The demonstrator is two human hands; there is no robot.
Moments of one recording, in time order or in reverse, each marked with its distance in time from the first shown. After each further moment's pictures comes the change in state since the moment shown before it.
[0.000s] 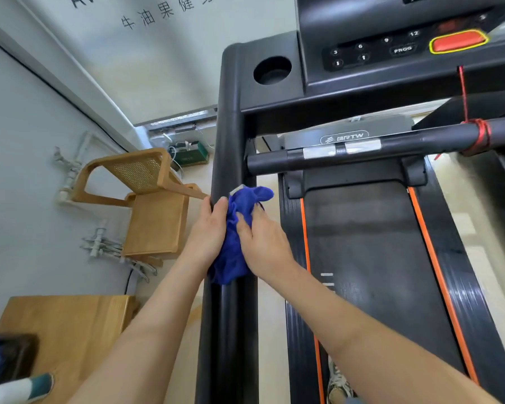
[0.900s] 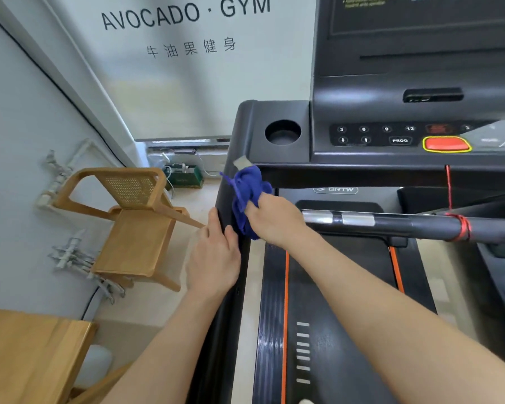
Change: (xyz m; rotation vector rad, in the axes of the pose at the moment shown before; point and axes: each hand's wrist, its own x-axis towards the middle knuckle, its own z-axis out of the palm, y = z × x) left_hand 0.021 0.035 0.025 0.442 0.317 0.187; right_hand 0.113 -0.047 -0.077 -0.581 -0.117 -0.084
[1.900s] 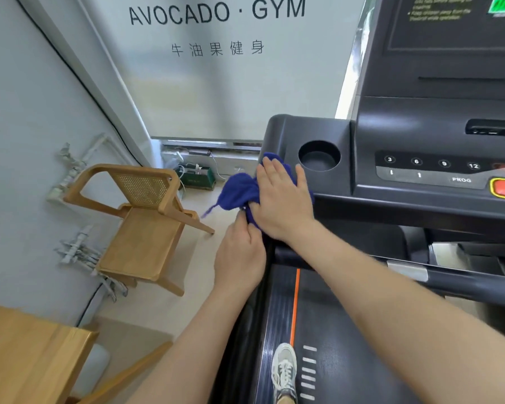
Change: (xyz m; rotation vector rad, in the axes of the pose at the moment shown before) left_hand 0.073 0.016 0.003 -0.311 -0.036 -0.016; right_hand 0.106 -0.013 0.009 -0.446 0.197 -0.231
